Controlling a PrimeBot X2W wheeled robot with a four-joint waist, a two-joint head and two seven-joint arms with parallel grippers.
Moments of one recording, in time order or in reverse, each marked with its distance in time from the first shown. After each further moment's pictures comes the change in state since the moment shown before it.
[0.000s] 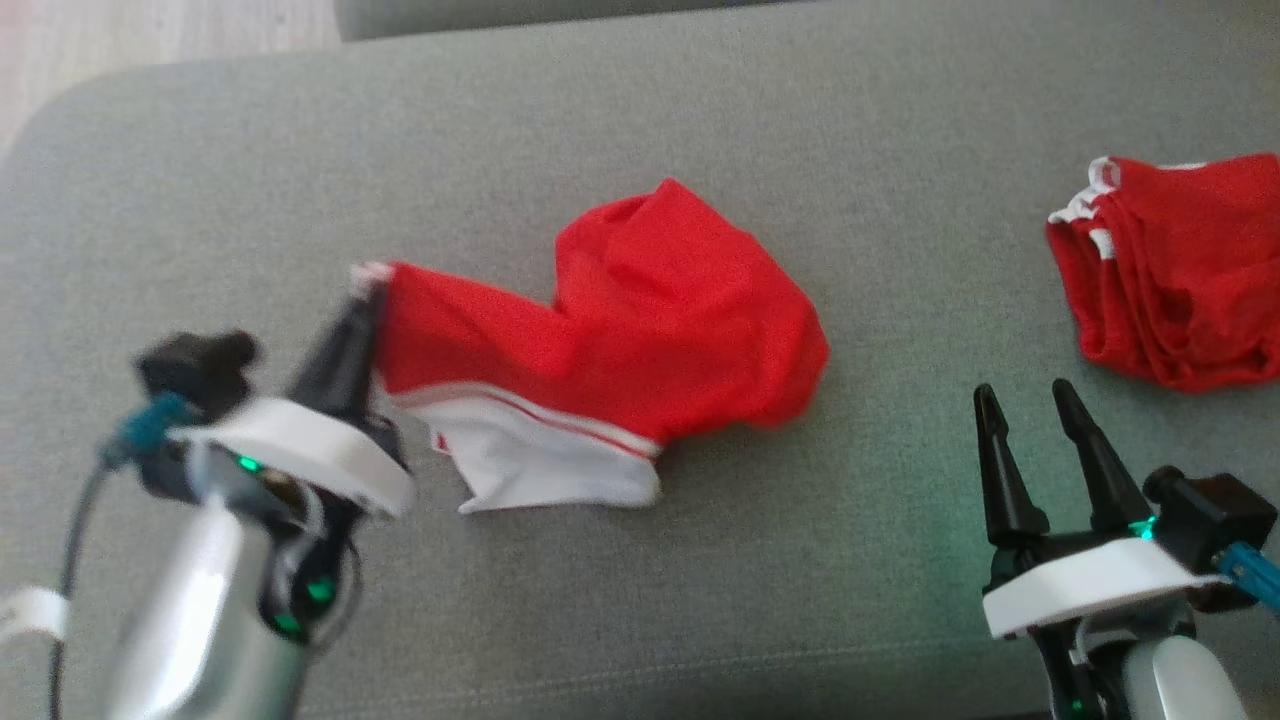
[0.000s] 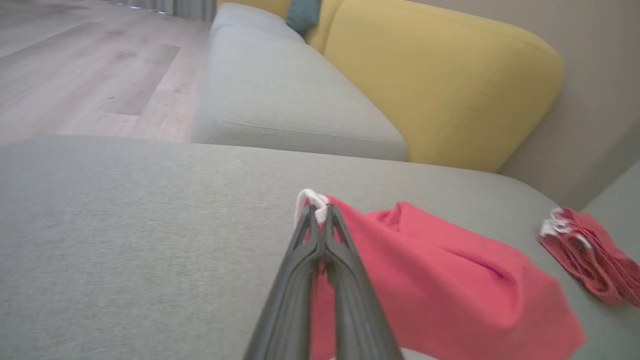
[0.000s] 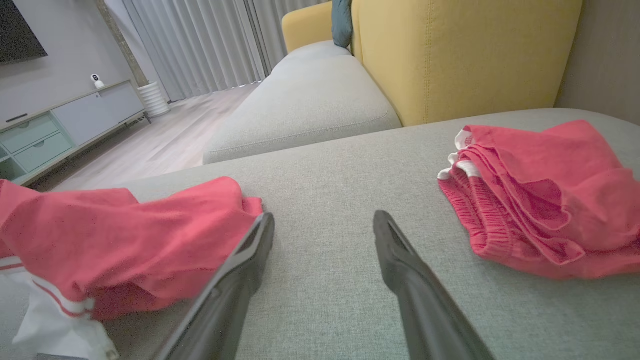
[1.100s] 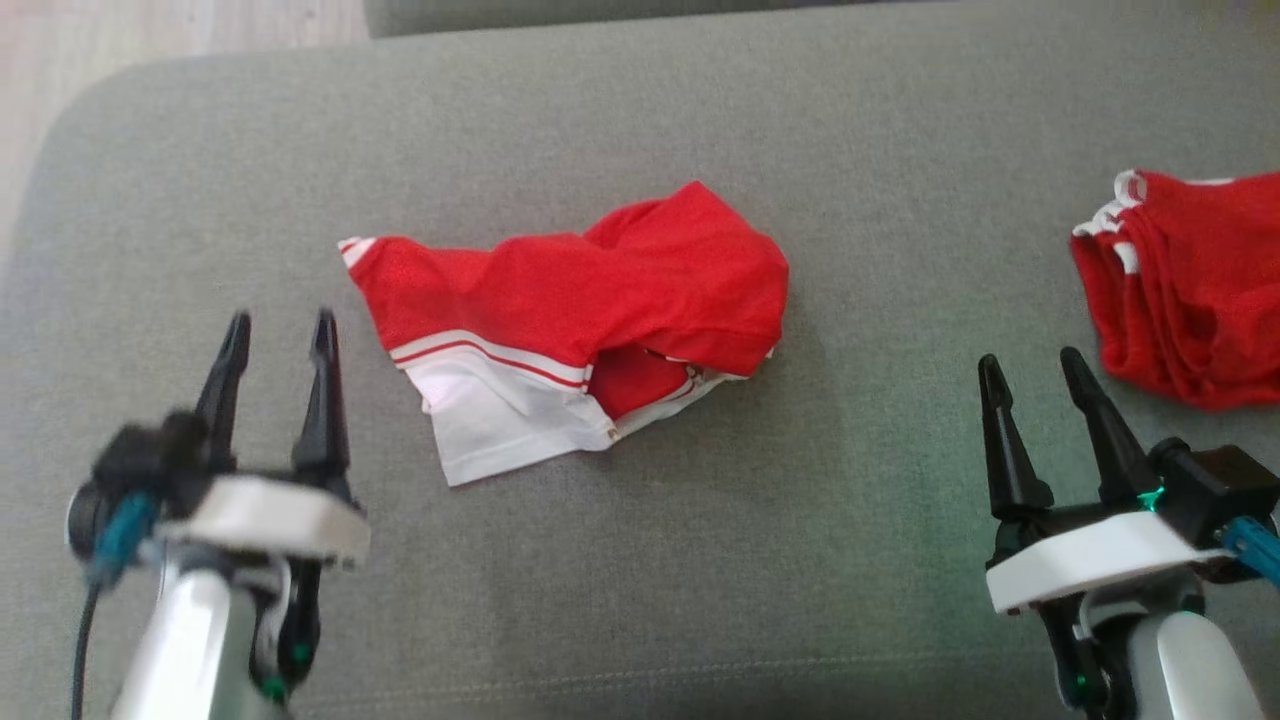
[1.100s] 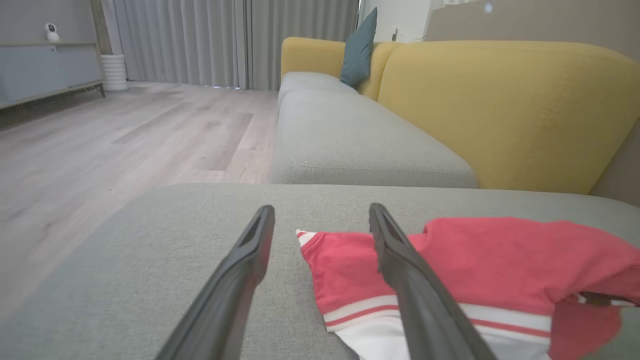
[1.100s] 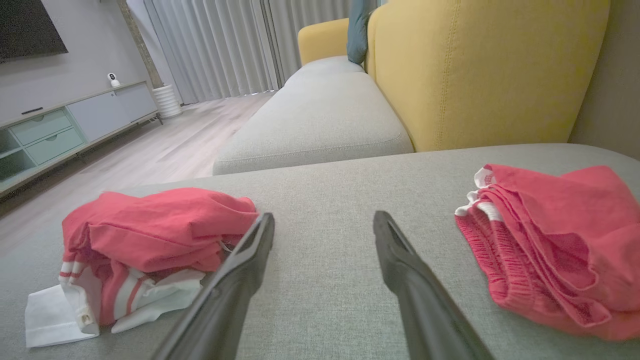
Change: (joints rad) left arm 0.063 -0.031 0.118 0.059 0.208 0.027 -0.228; right arm -0.040 0.000 -0.008 -0.020 -0.046 0.000 0.015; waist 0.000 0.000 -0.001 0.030
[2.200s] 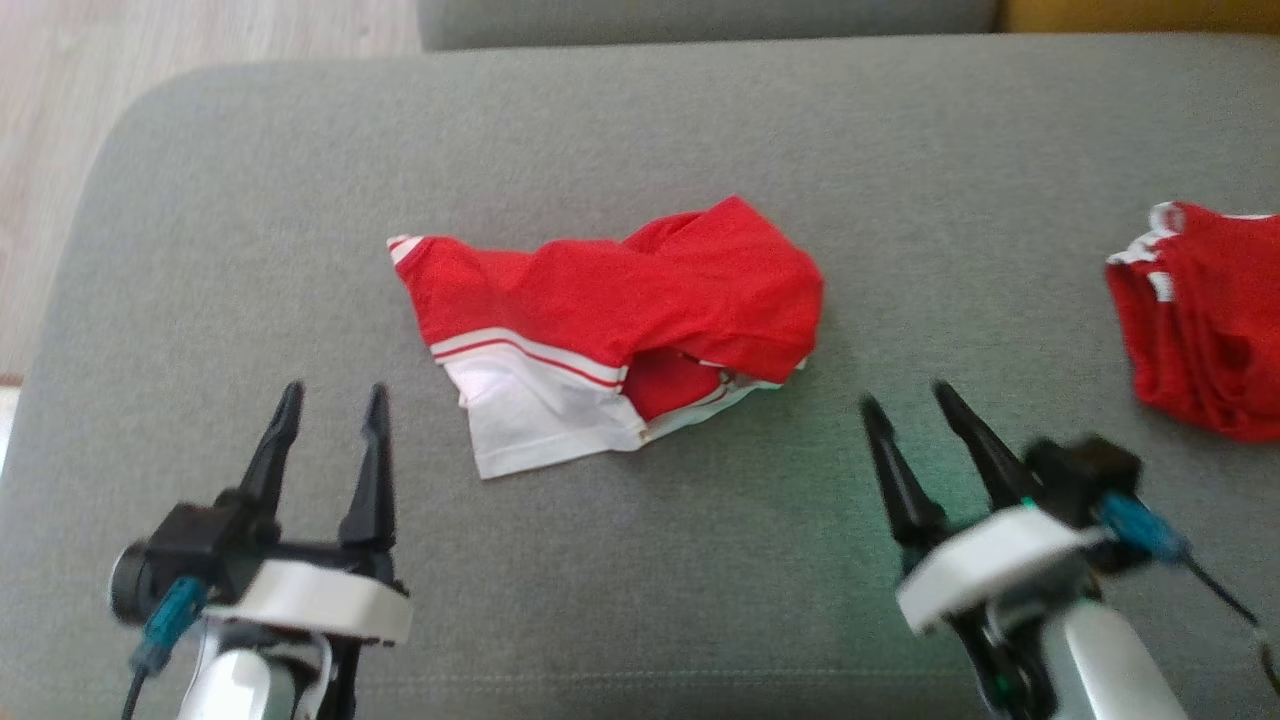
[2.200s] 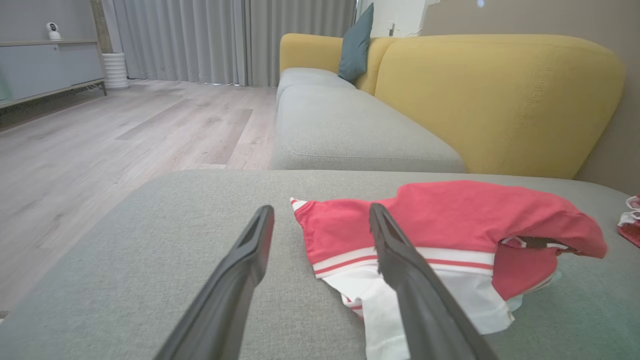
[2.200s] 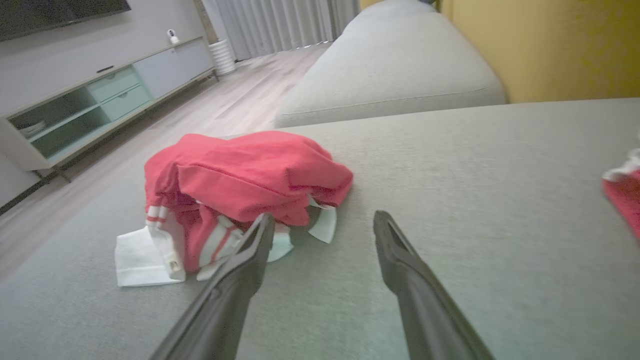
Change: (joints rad) left arm 0.204 -0.002 -0.048 -0.192 0.039 0.033 0.011; right arm -0.020 -0.001 0.140 0.091 0.036 0.000 0.078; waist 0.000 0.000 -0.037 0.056
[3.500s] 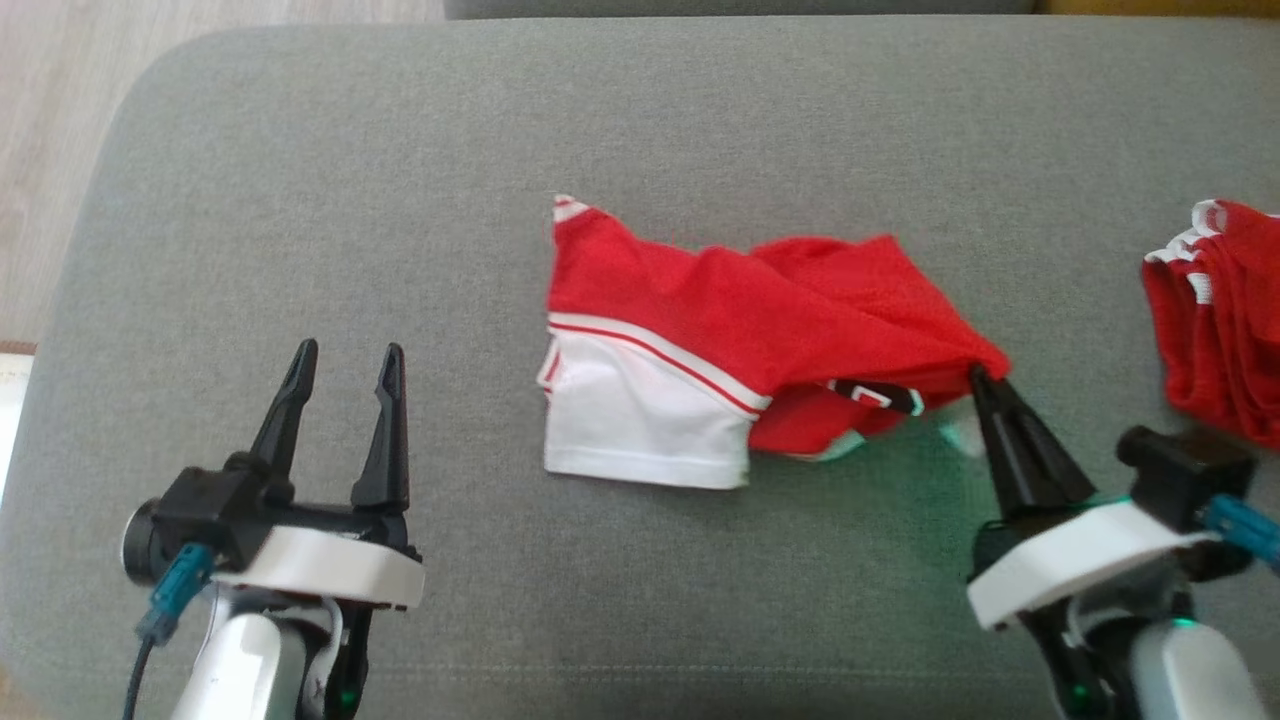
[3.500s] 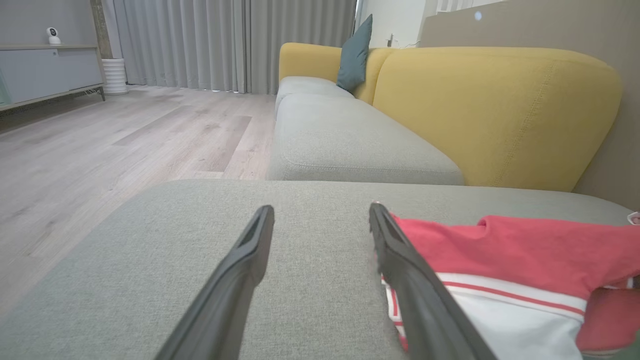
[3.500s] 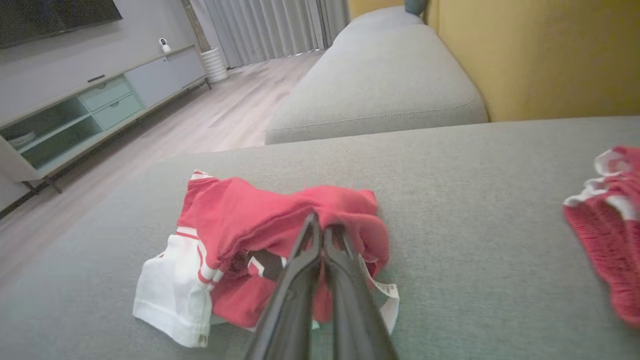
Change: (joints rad) left arm -0.075 -0.022 -0.012 0.024 0.003 -0.025 -0.011; right arm 0.037 -0.002 -0.075 -0.178 0.031 0.000 0.098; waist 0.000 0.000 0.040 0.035
